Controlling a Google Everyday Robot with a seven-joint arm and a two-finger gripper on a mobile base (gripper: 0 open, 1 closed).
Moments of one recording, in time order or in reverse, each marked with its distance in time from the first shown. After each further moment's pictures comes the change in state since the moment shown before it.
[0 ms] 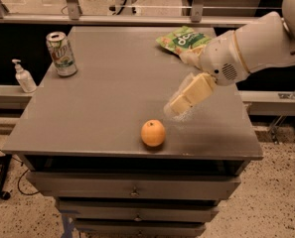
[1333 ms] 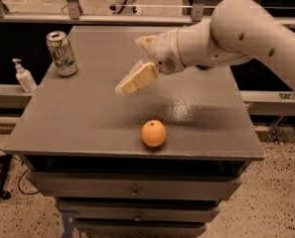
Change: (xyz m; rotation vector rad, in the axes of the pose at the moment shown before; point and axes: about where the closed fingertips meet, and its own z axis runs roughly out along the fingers) arm -0.065 -0.050 0.102 -0.001 -0.227 -0.101
